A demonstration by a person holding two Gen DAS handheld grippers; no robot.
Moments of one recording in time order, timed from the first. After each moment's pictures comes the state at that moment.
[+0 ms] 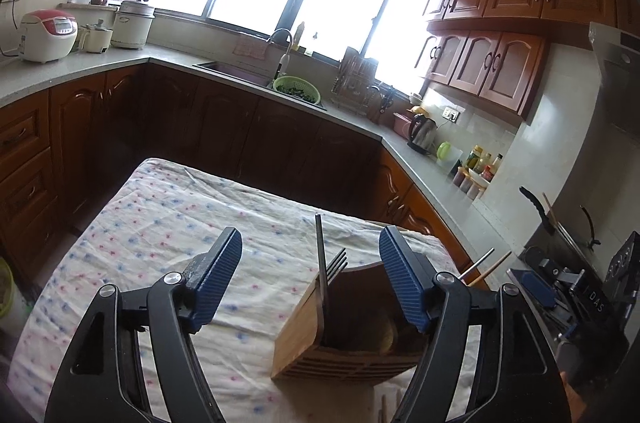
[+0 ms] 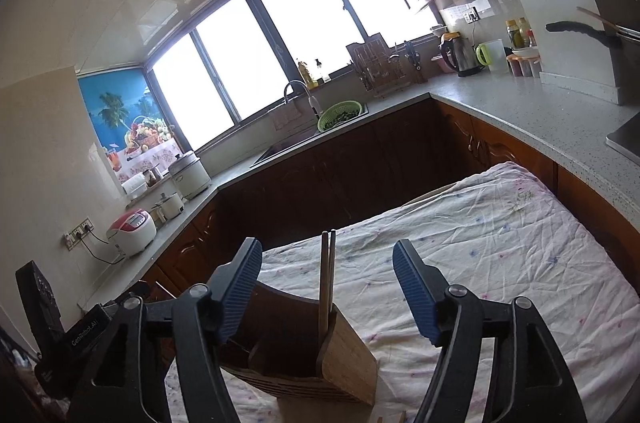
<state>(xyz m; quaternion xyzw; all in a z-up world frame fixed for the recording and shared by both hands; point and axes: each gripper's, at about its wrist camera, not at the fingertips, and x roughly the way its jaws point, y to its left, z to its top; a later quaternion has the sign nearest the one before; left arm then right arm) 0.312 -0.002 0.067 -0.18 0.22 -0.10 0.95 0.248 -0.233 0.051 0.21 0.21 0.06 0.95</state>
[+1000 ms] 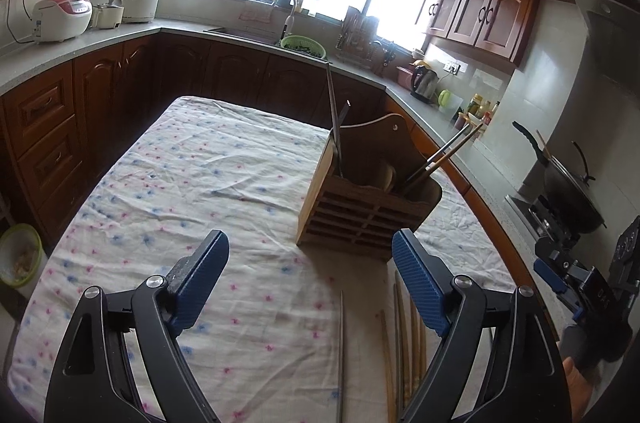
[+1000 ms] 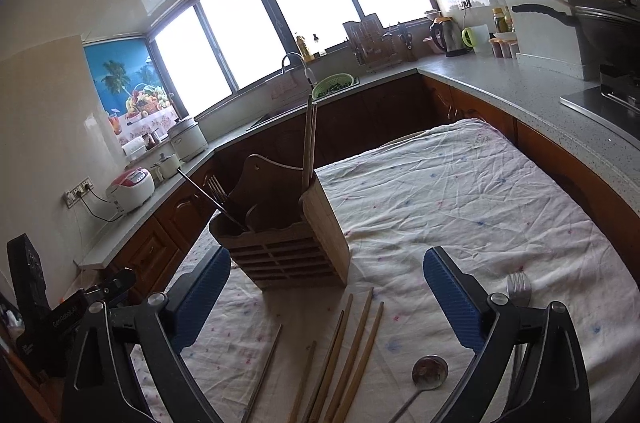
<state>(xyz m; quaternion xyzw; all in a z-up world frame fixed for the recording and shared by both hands) 0.186 0.000 0.016 -0.14 0.29 -0.10 0.94 0.127 -0.227 0.009 0.18 0.25 0.06 0.95</state>
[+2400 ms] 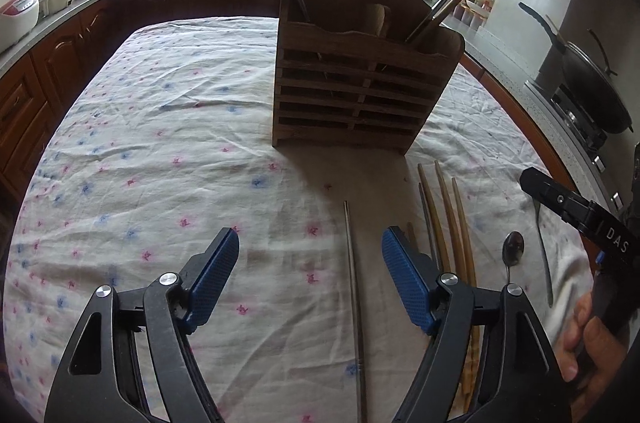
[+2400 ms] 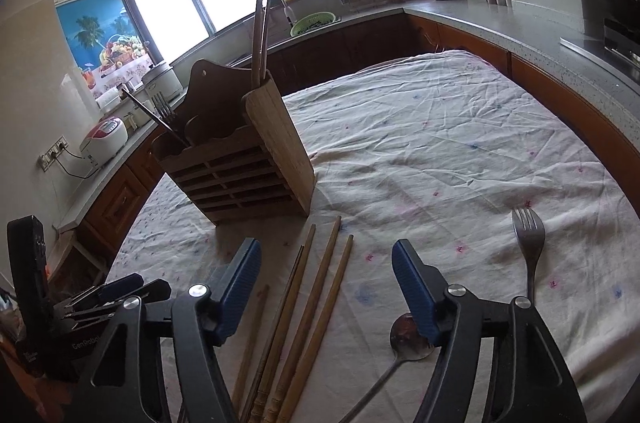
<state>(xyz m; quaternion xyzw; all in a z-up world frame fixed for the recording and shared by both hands) 0.229 -0.066 -0.060 -0.03 0.43 -0.13 0.89 0.158 -0.225 -0.059 0.16 0.36 0.04 0.92</state>
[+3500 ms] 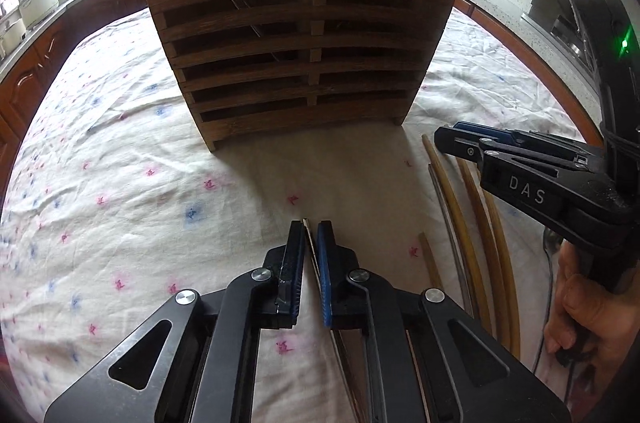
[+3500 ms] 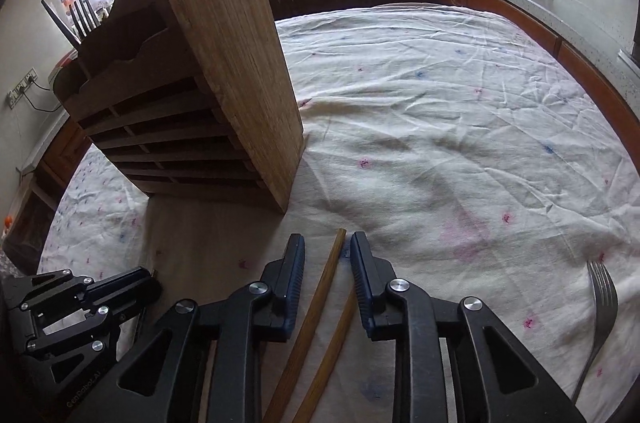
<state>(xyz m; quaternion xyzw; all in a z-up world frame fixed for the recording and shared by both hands) 0.277 -0.117 -0.097 0.07 0.47 -0.17 0.86 0.250 -0.190 -0.116 0.06 0.46 0.03 0.88</state>
